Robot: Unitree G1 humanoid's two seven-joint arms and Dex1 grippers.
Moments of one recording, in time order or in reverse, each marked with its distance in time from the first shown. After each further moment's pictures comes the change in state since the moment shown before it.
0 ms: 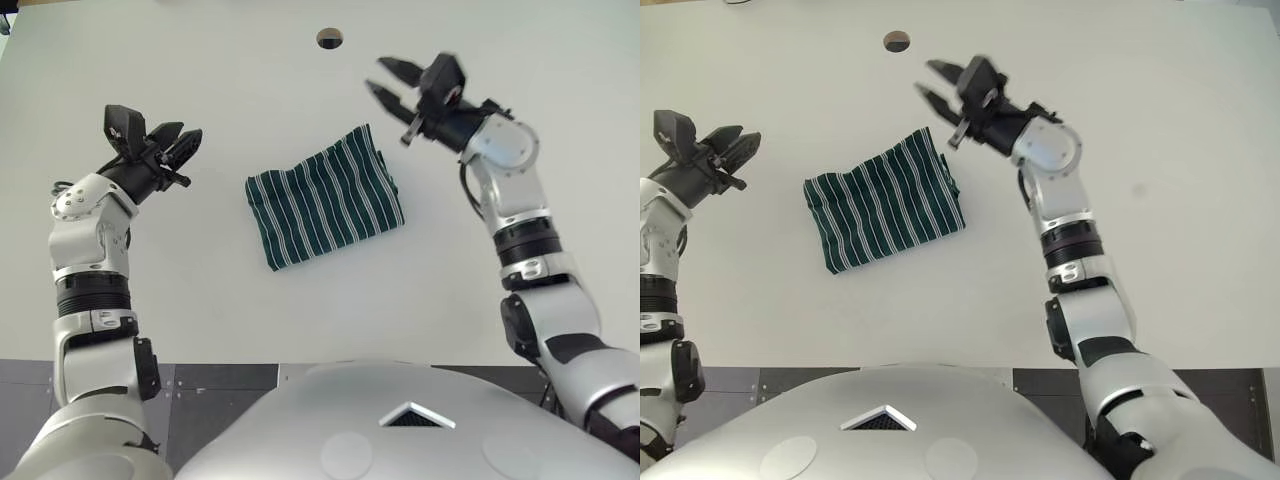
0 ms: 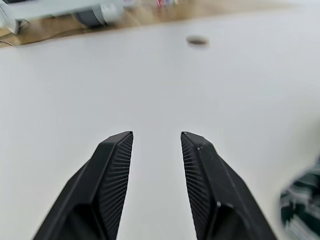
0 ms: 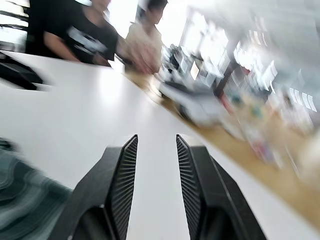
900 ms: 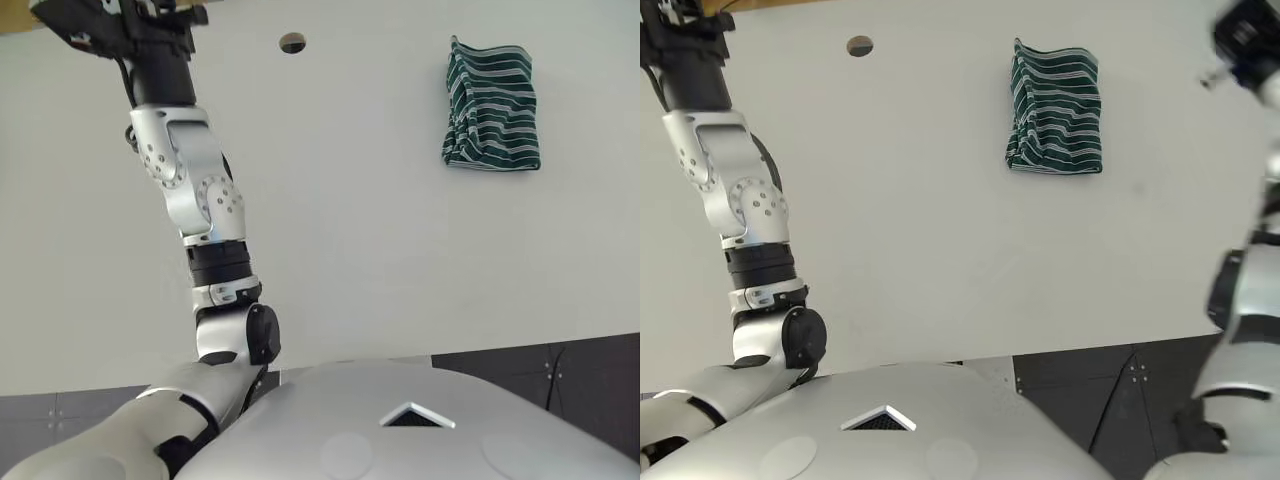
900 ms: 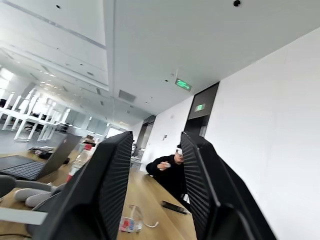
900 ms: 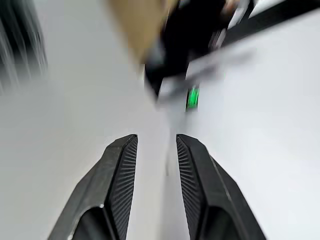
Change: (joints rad) left arm -0.246 -0.583 0.105 -0.301 0.036 -0.458 0.550; right arm -0.384 -0.463 -0.185 0.576 -0.235 -0.051 -0.467
